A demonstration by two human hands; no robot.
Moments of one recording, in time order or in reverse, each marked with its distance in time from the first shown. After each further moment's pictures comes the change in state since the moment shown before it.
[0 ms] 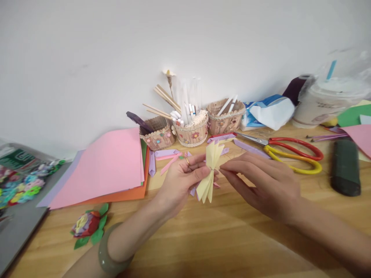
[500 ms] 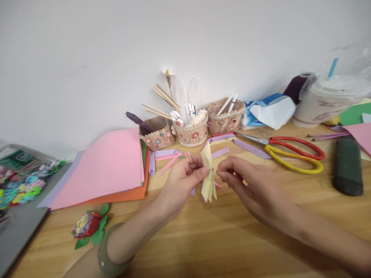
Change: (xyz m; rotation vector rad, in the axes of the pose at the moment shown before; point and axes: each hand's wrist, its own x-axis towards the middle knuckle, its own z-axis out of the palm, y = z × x) left_hand -0.001 0.000 0.003 0.126 0.083 0.025; right_hand 0.001 -0.011 0.002 0.238 -0.173 0.295
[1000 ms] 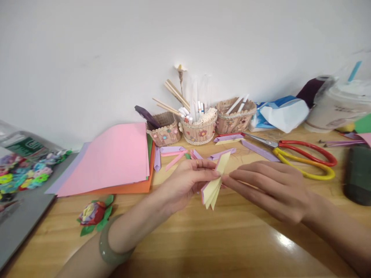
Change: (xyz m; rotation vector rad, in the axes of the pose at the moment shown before) left_hand 0.000 0.016 -0.001 -0.107 0.052 -0.342; right_hand 0.004 0.027 -0.015 -0.263 -0.017 -0.748
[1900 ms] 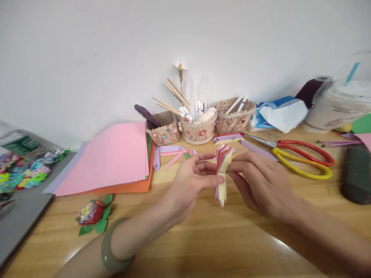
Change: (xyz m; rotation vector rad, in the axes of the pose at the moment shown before) left_hand -0.002 -0.013 0.007 -0.031 -0.012 0.258; right_hand 0.008 -0.014 0.017 -0.036 0.040 0.406
